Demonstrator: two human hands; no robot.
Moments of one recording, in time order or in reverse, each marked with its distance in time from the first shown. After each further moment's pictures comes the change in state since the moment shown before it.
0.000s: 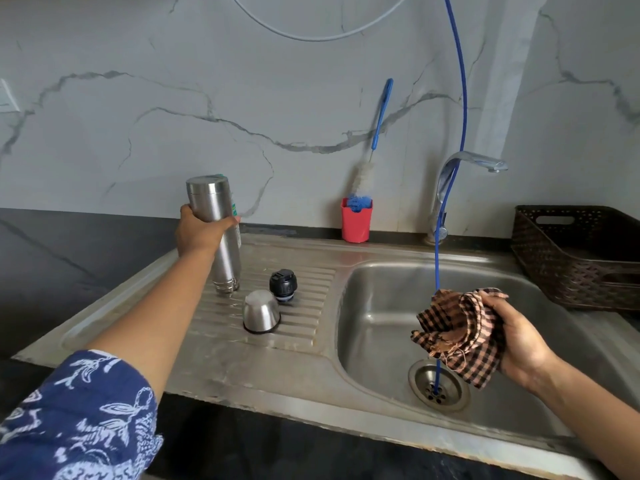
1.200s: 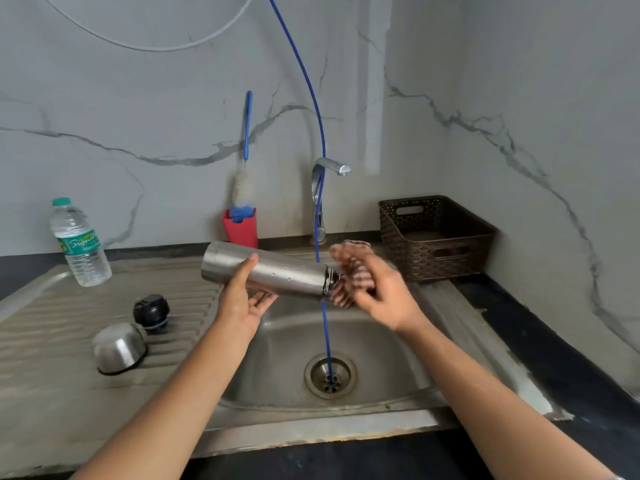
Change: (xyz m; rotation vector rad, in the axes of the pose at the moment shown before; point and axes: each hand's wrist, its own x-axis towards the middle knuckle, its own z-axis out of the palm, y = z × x) left_hand -0.240 0.064 0.152 -0.902 -0.575 -0.686; right_hand 0.004 -0.040 -0.042 -0.922 -0.137 -0.871
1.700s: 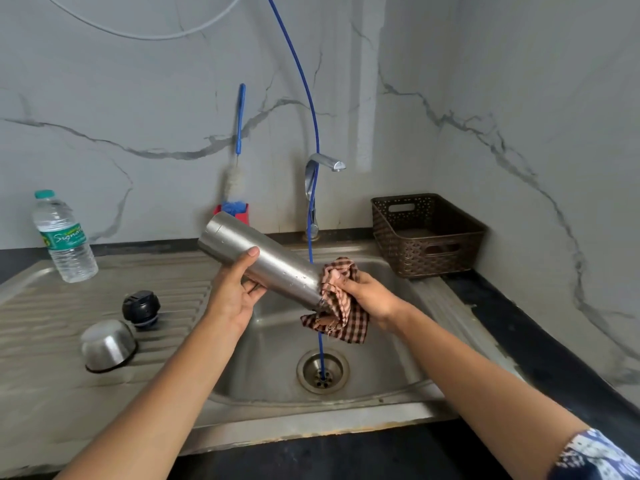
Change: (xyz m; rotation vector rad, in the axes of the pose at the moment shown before) left_hand -0.006 0.004 -0.001 0.113 -0.221 0.159; right_hand 0.008 -0.004 0.015 0.618 -0.149 0.665
